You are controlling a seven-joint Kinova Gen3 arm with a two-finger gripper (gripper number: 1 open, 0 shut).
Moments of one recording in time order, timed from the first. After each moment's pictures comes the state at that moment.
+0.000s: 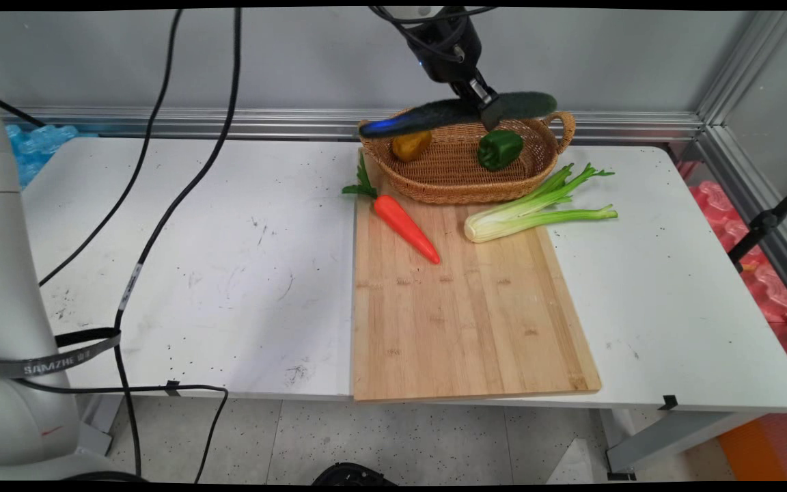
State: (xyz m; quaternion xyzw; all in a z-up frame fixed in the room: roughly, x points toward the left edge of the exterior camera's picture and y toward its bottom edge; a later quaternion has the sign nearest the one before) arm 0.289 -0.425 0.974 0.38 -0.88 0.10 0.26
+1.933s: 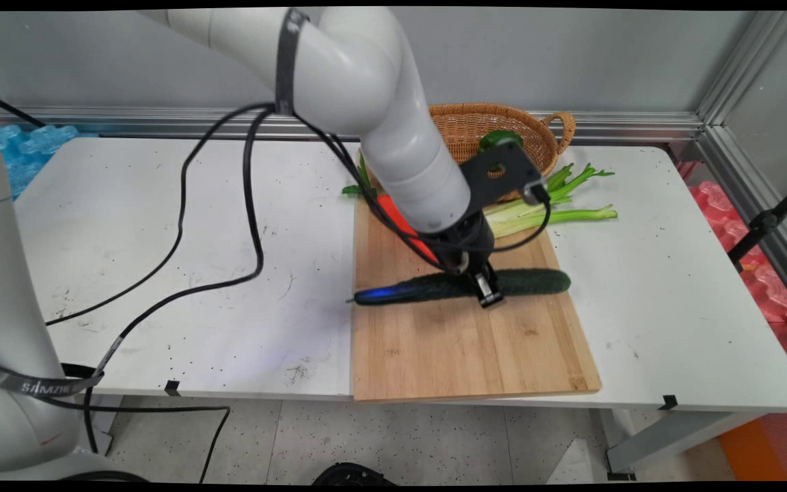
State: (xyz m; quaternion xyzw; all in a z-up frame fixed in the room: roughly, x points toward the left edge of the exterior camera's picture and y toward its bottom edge) arm 0.202 -0.278 0.846 0.31 -0.92 0.05 0.22
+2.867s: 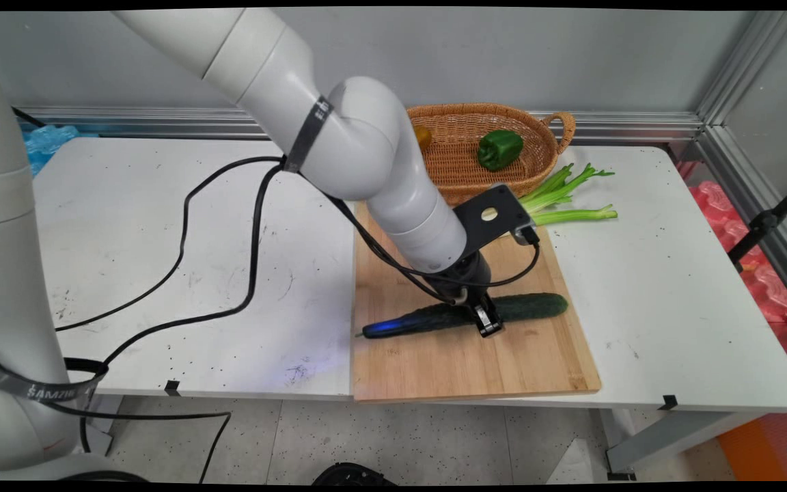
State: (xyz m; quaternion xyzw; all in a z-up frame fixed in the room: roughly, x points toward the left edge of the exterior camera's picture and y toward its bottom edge) arm 0.198 -0.271 0.788 0.33 -0.91 0.04 0.23
